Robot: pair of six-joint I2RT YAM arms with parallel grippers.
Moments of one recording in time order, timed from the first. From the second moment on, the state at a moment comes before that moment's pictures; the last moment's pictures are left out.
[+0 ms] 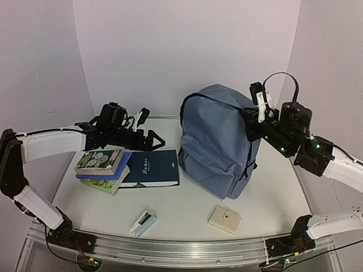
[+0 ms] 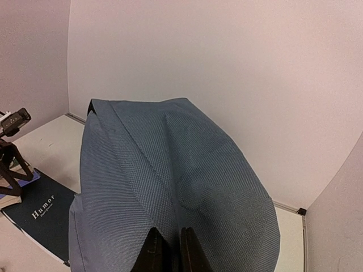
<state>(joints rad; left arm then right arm) -0.63 1.47 1.04 -0.15 0.43 -0.40 0.86 1.04 0.99 -0.06 0.48 -0.14</state>
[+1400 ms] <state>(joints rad) -0.63 1.89 1.53 0.09 0.53 -0.16 0.86 1.00 0.98 -0.17 0.55 0.23</state>
